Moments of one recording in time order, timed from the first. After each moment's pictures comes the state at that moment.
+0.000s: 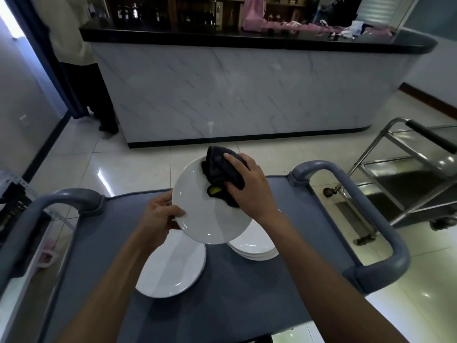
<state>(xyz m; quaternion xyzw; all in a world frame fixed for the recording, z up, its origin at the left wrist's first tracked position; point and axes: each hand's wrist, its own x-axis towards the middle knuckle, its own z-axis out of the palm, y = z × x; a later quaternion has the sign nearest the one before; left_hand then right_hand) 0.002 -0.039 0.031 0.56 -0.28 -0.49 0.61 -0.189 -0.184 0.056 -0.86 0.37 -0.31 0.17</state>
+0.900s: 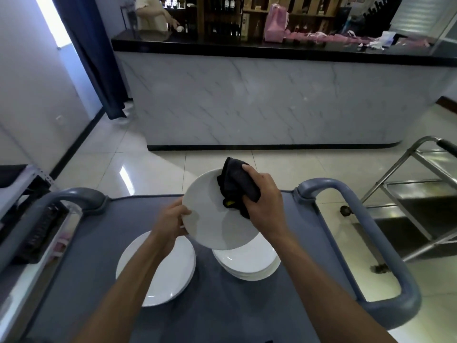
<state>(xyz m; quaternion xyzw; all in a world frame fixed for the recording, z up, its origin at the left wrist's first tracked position) -0.051 -0.076 0.034 0.64 -0.23 -0.44 0.60 -0.234 -0.221 0.054 -0.82 0.33 -0.39 0.26</state>
